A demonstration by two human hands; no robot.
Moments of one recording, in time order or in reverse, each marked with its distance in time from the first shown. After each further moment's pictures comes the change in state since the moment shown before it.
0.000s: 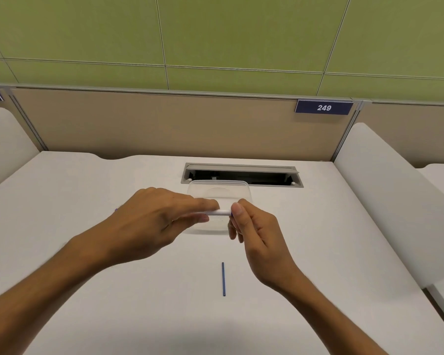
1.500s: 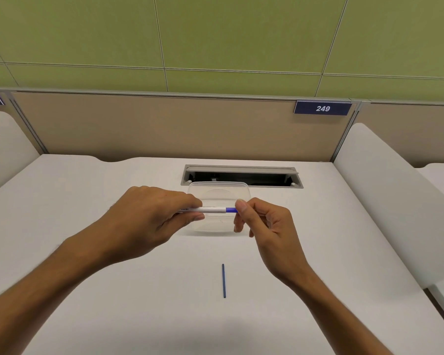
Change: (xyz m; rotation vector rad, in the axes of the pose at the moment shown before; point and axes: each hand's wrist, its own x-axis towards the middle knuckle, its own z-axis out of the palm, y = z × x) left_hand 0.001 -0.001 -0.004 0.122 0.067 -0.017; right_hand 0.003 -0.002 -0.014 0.082 0.088 0.084
